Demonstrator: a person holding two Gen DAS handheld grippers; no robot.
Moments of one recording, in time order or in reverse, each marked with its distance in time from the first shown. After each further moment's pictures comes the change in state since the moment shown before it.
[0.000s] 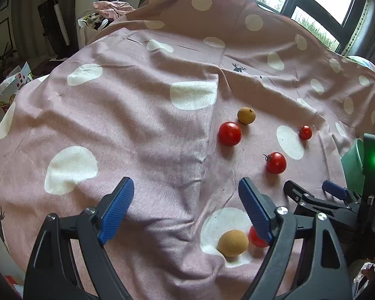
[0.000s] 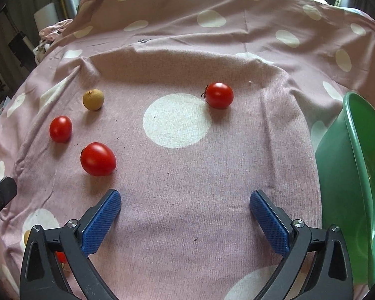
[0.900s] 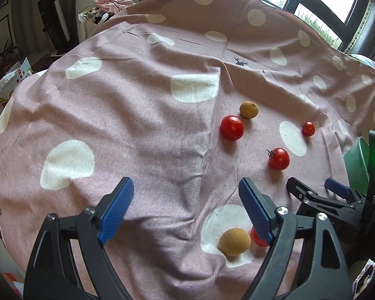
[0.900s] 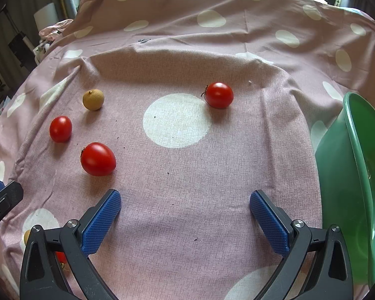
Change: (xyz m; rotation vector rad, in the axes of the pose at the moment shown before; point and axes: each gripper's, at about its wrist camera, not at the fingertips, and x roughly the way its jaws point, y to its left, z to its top) left arm 0.006 0.001 -0.002 -0.005 0.026 0.006; right arm 0.000 0.000 0.000 0.000 0.000 0.001
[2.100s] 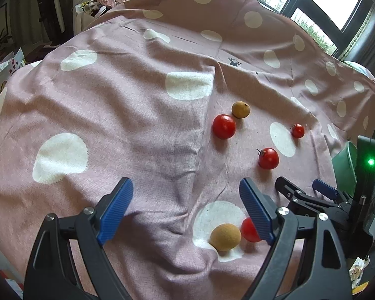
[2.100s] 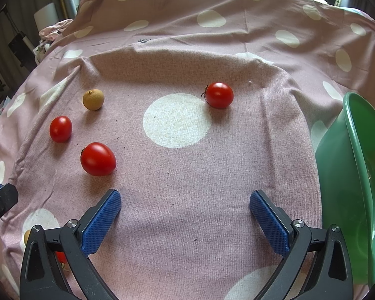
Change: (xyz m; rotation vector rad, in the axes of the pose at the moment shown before) left arm -0.004 0.004 0.000 -0.031 0.019 -0.074; right arm 0.000 0.000 -0.001 0.000 0.000 0.001
